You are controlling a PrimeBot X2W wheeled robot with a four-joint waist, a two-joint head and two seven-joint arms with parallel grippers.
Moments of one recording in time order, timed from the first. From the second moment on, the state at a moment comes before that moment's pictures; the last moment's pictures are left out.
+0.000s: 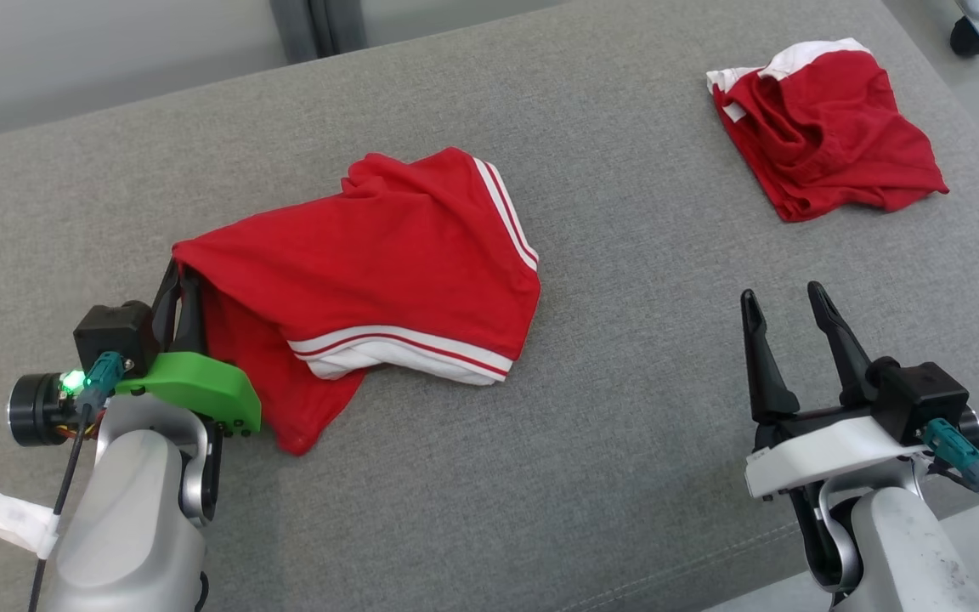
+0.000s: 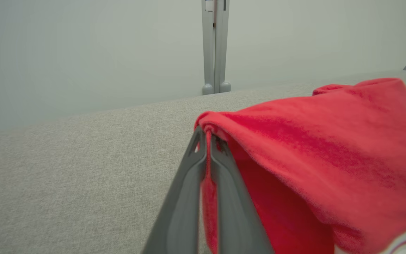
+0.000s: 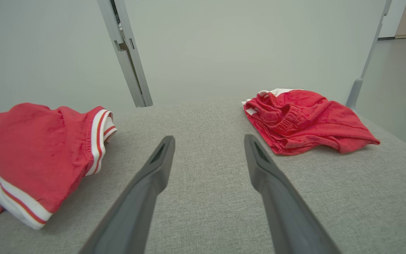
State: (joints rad) left arm -0.48 0.18 -0.17 0.60 -0.26 0.03 -0.26; right arm -0.17 -0.05 0.03 0.19 0.16 0.13 -0.26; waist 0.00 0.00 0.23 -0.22
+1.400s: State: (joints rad) left arm -0.07 0.05 -0.22 0.19 -0.29 0.02 -0.26; right arm -0.38 -0.05 0.32 0.85 0.40 0.13 -0.26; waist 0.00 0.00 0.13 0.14
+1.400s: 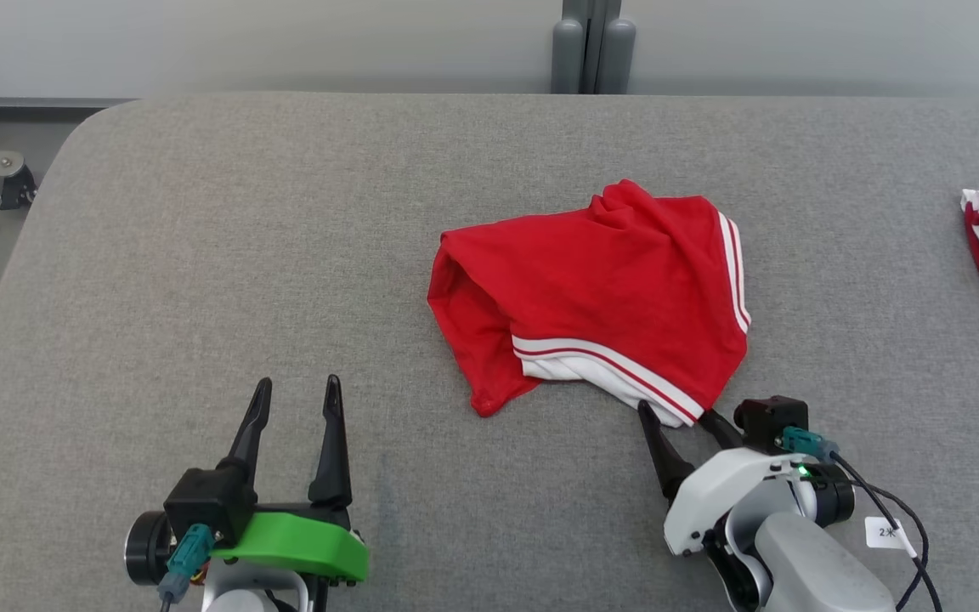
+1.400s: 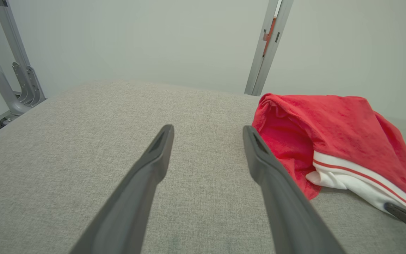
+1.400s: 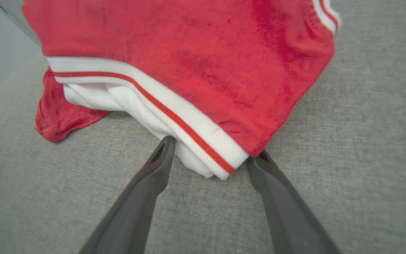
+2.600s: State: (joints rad) left arm -0.06 0.05 -0.27 0.18 -0.31 0.04 -0.26; right arm -0.17 -0.29 -0.04 0.20 0.32 0.13 0.29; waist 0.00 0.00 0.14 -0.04
